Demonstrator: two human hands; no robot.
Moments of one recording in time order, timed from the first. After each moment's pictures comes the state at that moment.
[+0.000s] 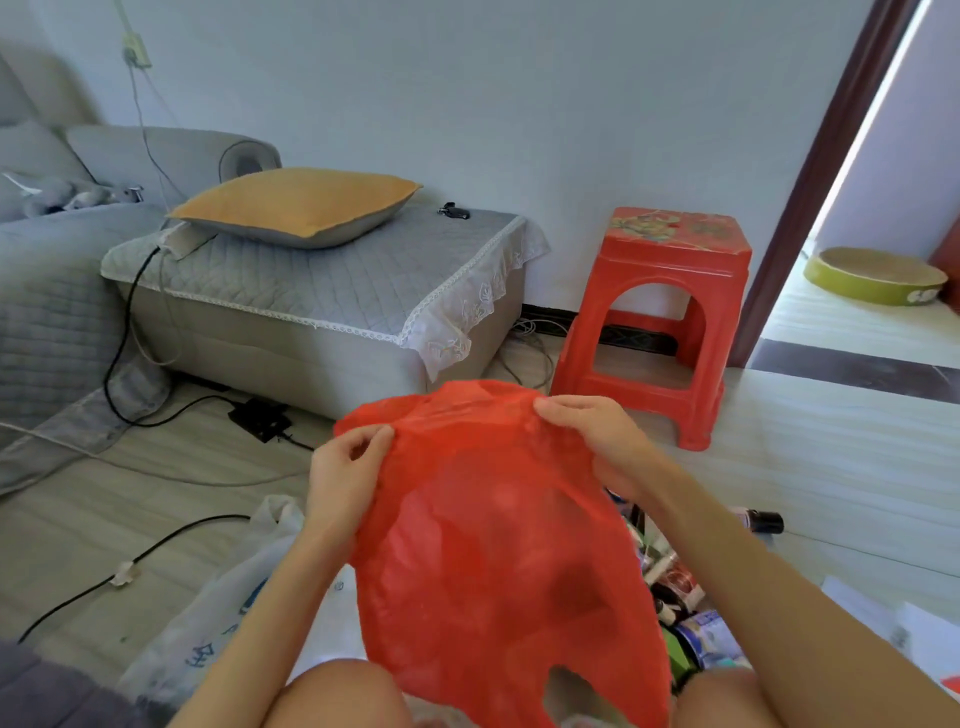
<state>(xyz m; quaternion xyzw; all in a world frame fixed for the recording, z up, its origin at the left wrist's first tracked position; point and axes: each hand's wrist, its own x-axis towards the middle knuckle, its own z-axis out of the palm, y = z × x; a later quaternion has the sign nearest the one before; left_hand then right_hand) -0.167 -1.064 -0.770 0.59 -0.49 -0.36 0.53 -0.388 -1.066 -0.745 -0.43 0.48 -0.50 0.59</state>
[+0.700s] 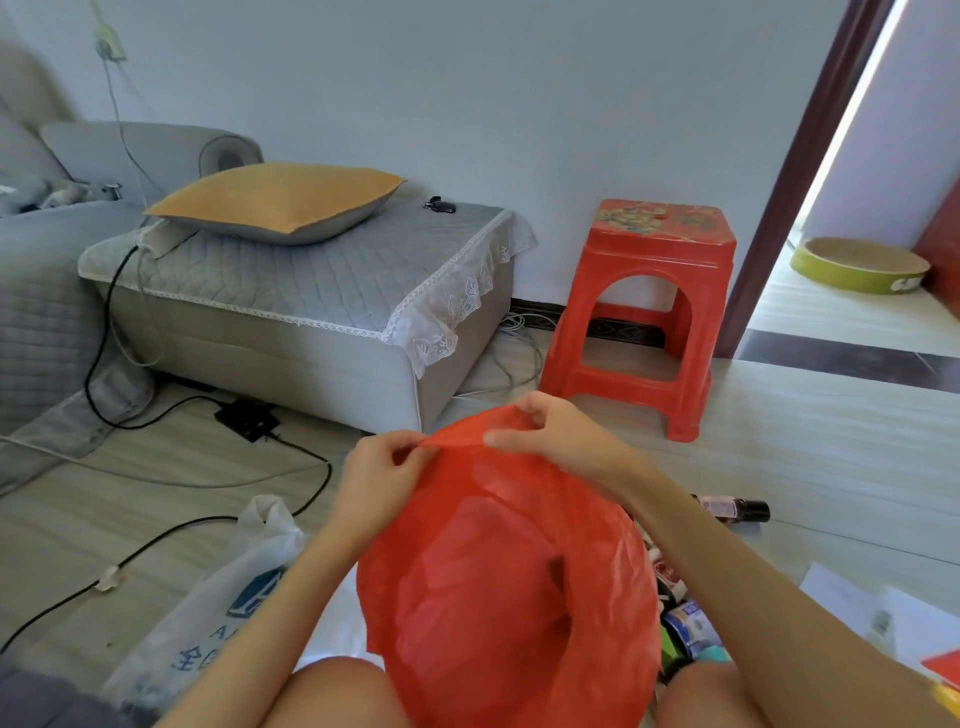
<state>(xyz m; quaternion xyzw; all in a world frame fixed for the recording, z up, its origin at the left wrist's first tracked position) -0.193 -1.068 -0.779 0.56 -0.66 -0.29 0.40 -0.387 -1.071 -0.759 -0.59 0.56 -0.35 0.47</state>
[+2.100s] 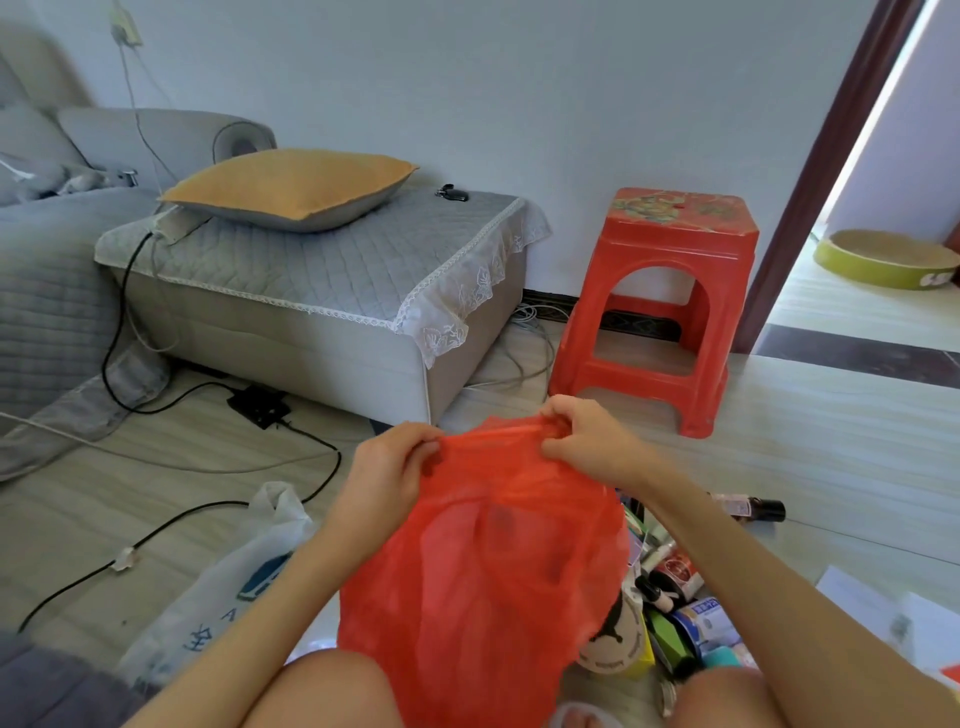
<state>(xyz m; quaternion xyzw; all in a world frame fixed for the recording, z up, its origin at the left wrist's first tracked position) -0.184 -1.071 -0.800 0.47 -0.77 -0.14 0.41 -0.401 -1.068 -0.759 -0.66 0.61 -0.28 0.35</state>
